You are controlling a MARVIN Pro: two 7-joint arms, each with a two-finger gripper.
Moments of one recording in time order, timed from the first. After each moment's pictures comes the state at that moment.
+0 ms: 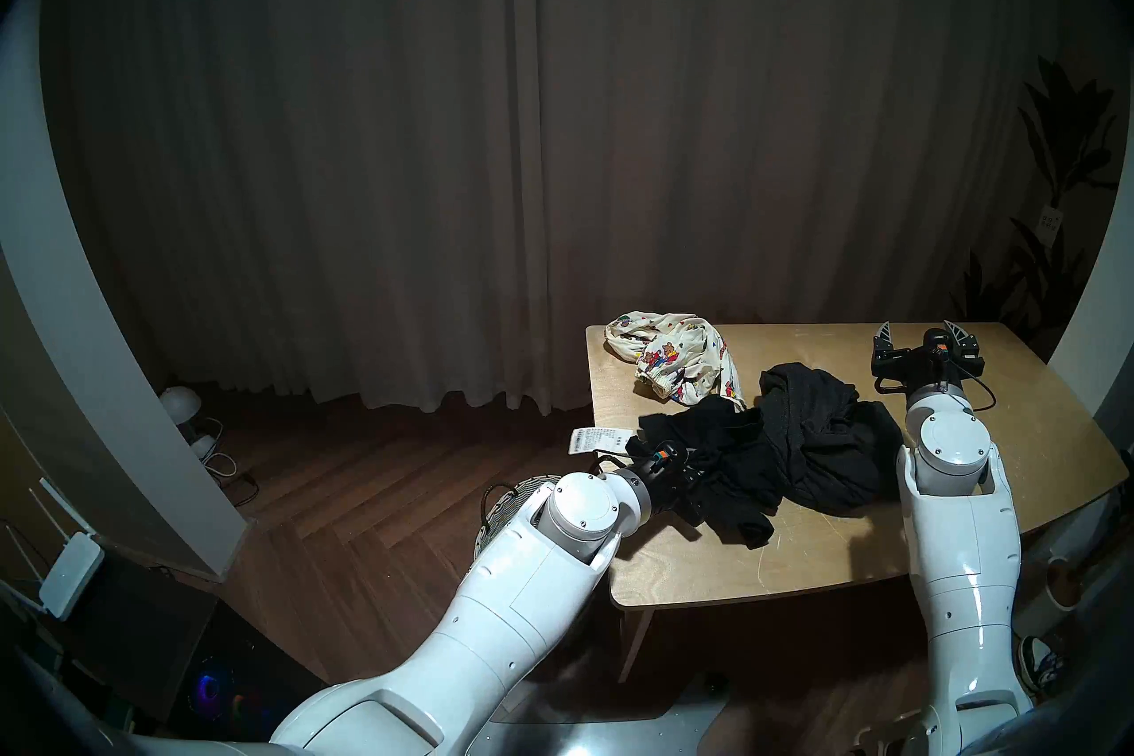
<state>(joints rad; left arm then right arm) 1.28 -1.66 -1.03 -1.04 0.15 -0.06 -0.41 -1.50 -1.26 1.91 -1.55 -0.09 0.07 -0.08</state>
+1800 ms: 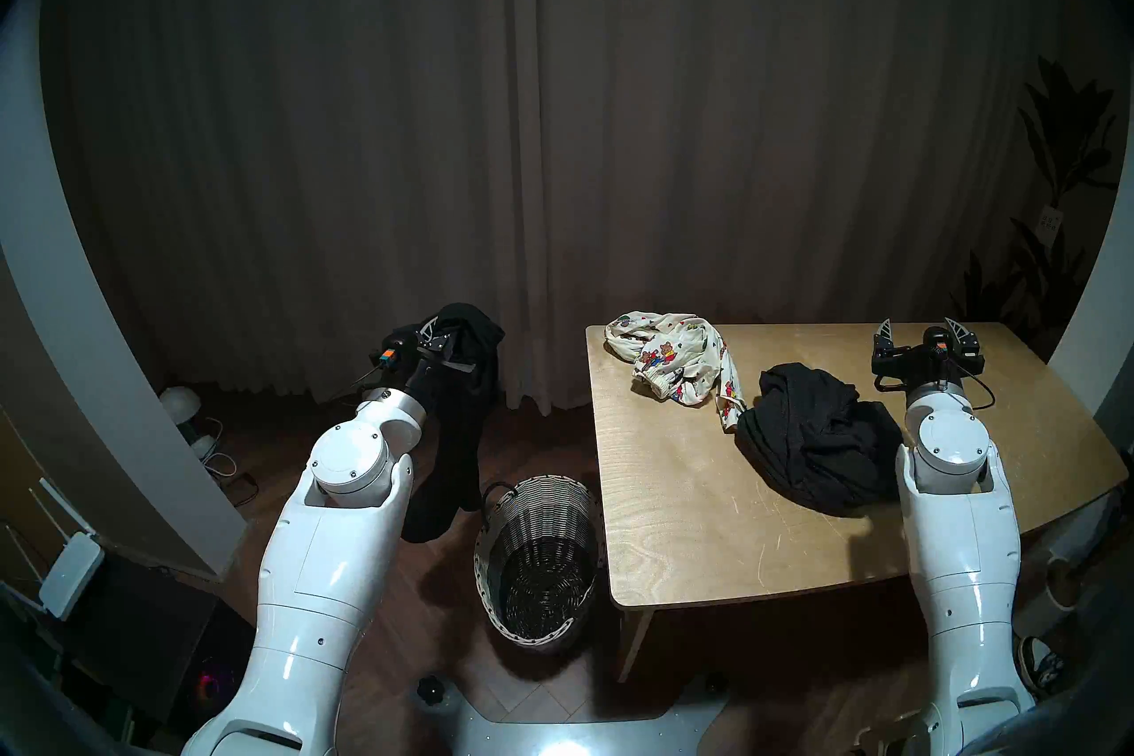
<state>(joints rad) 1.44 -1.40 -1.55 -1.44 -0.16 -0.07 -0.21 -1.49 -1.25 1.90 -1.54 -0.08 0.05 -0.09</state>
